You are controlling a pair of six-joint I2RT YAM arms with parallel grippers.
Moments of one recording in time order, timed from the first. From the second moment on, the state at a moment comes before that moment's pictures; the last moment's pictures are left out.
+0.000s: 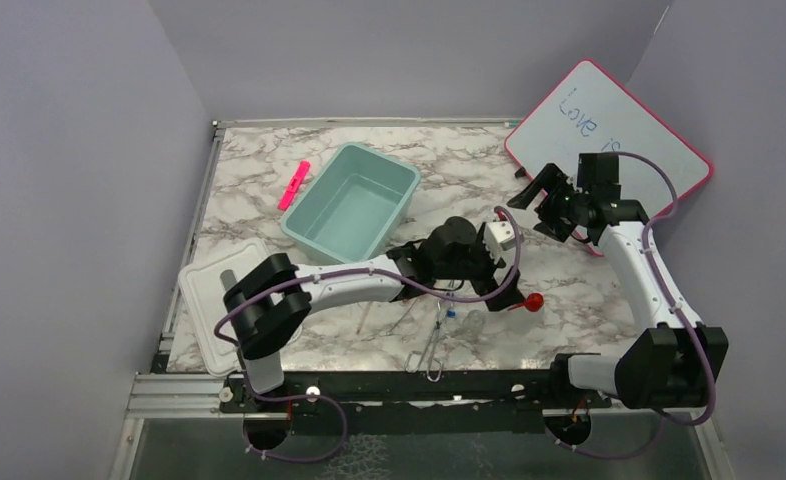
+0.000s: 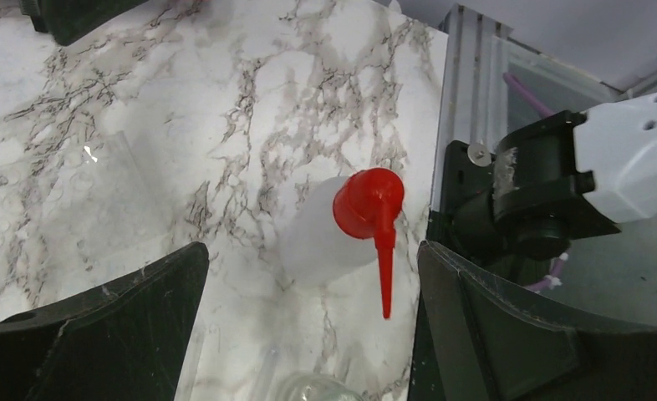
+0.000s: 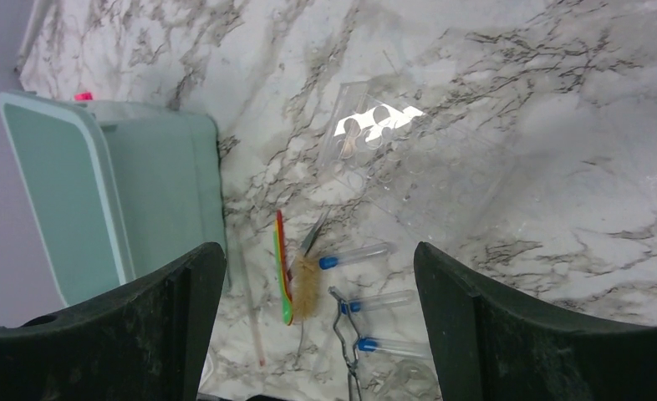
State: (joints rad) left arm -1.09 1.72 1.17 0.26 0.35 -0.22; right arm 0.01 1.27 1.08 -0.63 -0.22 0.69
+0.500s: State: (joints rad) left arm -1.18 1.97 1.34 0.27 0.37 -0.12; right arm -0.03 1.21 1.08 -0.63 -0.30 0.68
